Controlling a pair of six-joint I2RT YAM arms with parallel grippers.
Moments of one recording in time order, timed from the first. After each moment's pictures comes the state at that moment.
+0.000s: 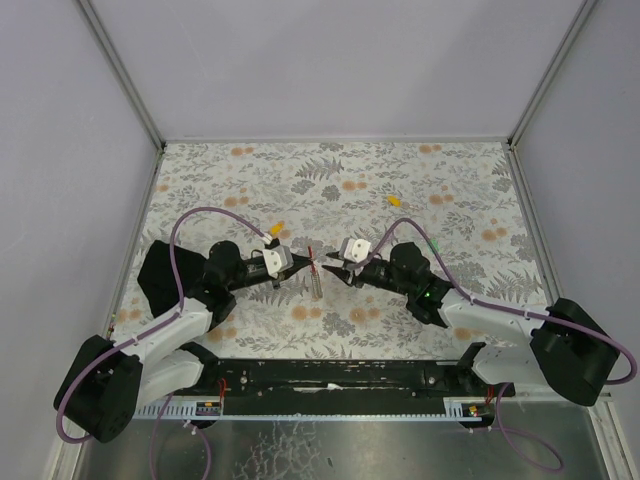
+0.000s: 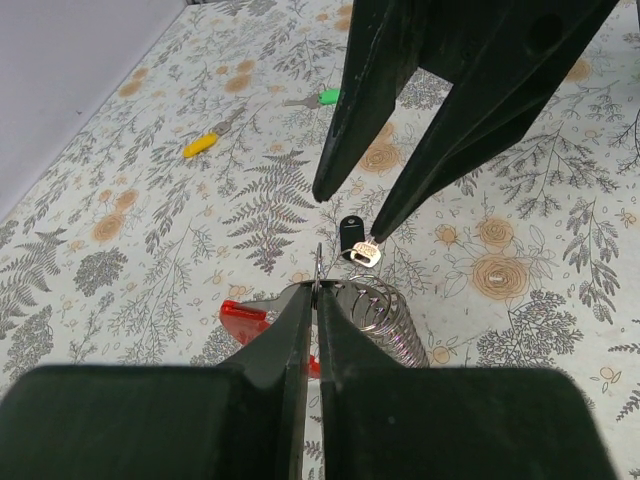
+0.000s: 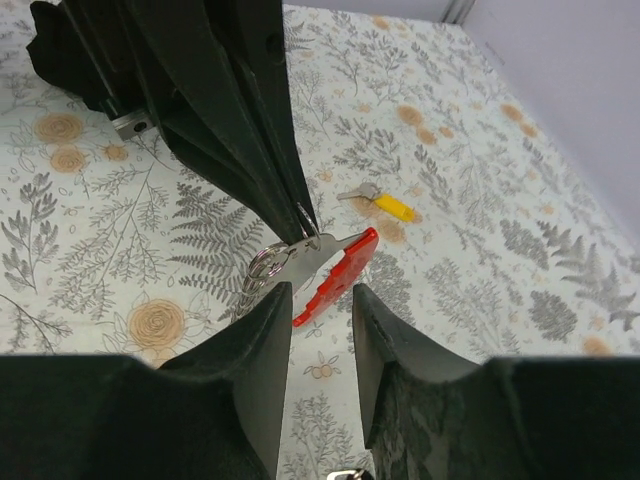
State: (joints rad) left arm -0.49 1.04 0.35 0.60 0.73 0.31; right arm 0.85 1.23 0.50 0.63 -0.33 -0.35
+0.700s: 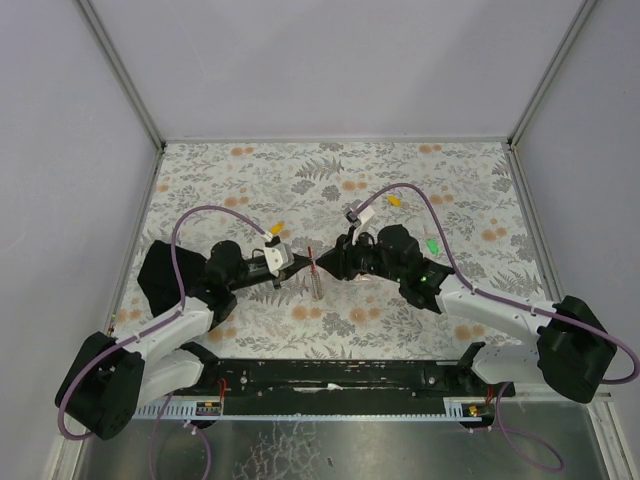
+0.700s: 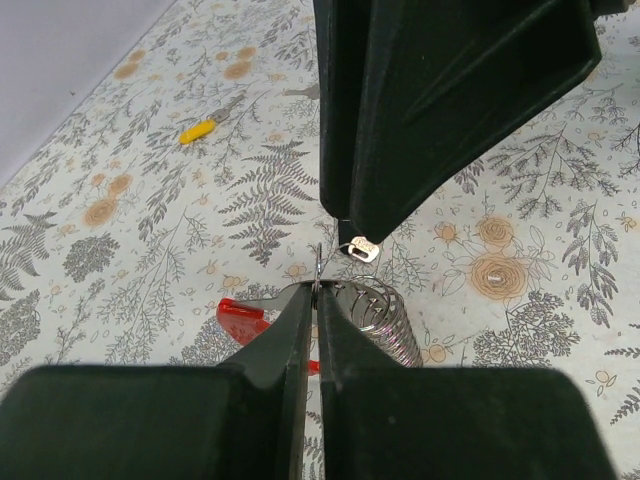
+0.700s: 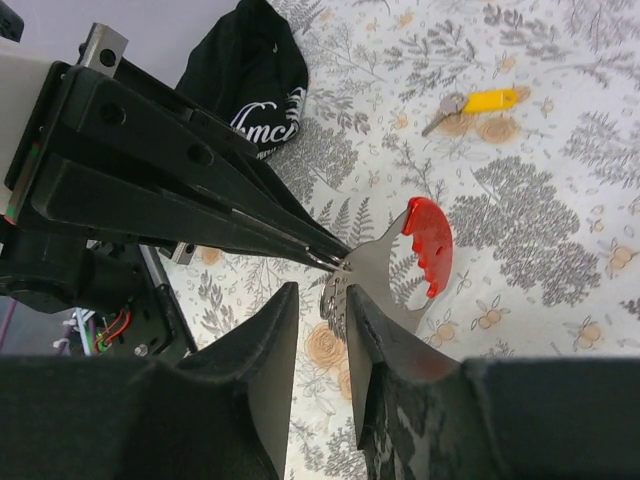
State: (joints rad) left arm -0.49 1.06 0.35 0.61 0.71 0.29; right arm 0.85 1.25 0.70 0.31 -0.22 0.36
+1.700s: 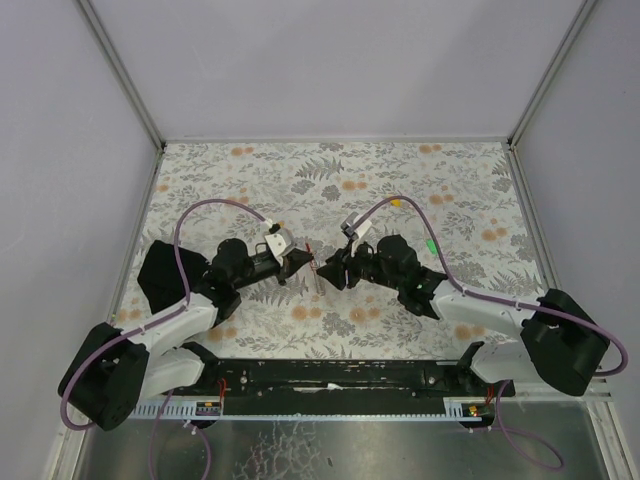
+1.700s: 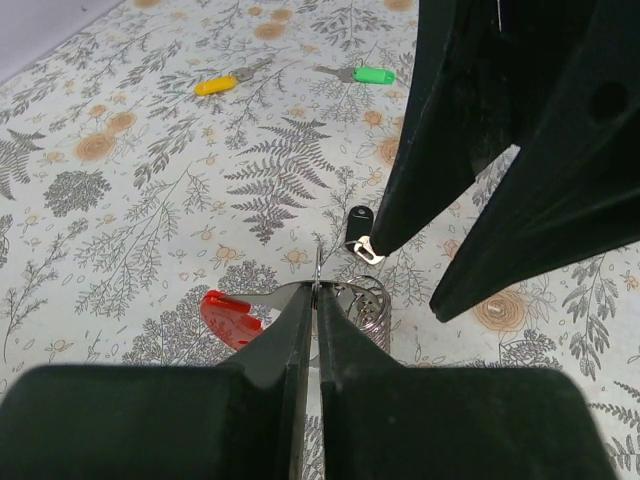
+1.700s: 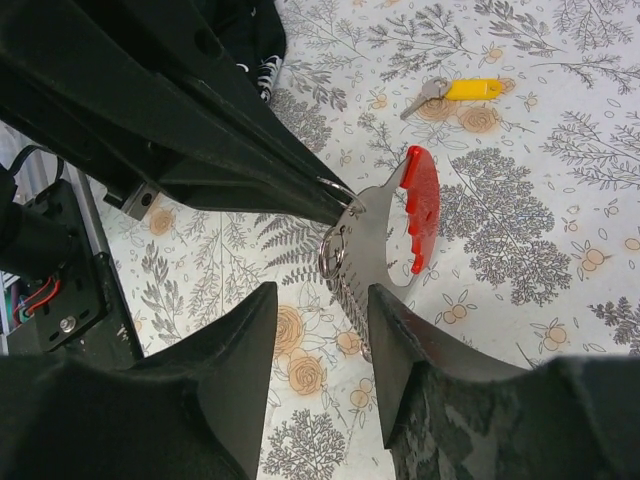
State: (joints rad) left arm -0.52 1.11 0.37 0.61 0.56 0.10; right arm 0.85 1.29 0.60 0.44 -0.23 0.25
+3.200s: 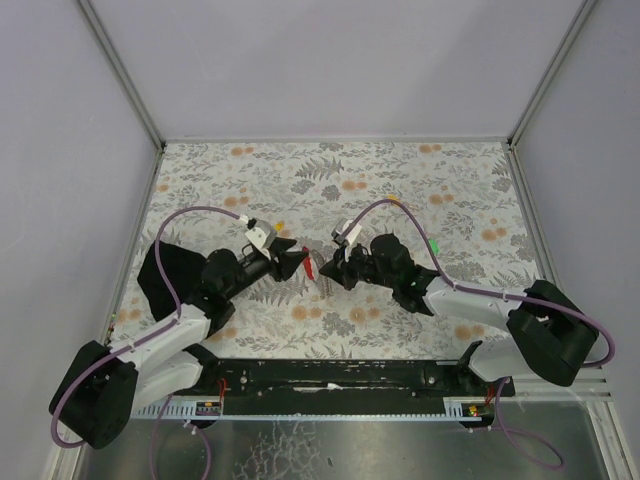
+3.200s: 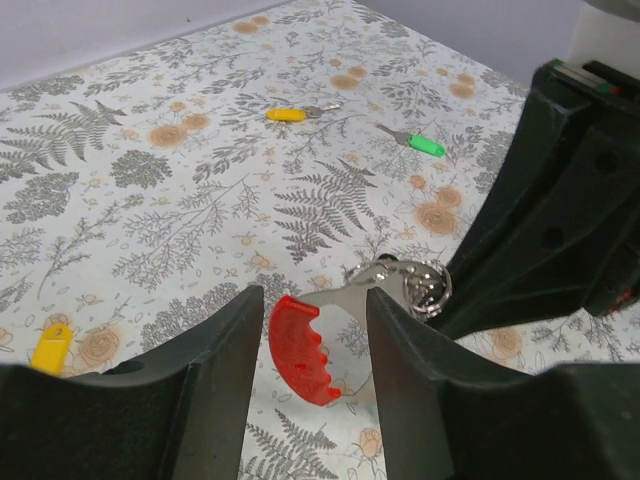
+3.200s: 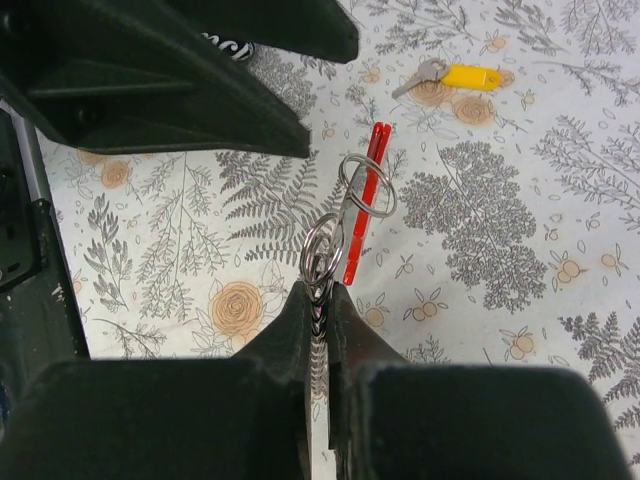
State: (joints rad) left arm -0.52 1.01 0.32 0.67 0.32 -0.13; right arm 0.84 1.38 0.60 0.46 -0.27 0.08
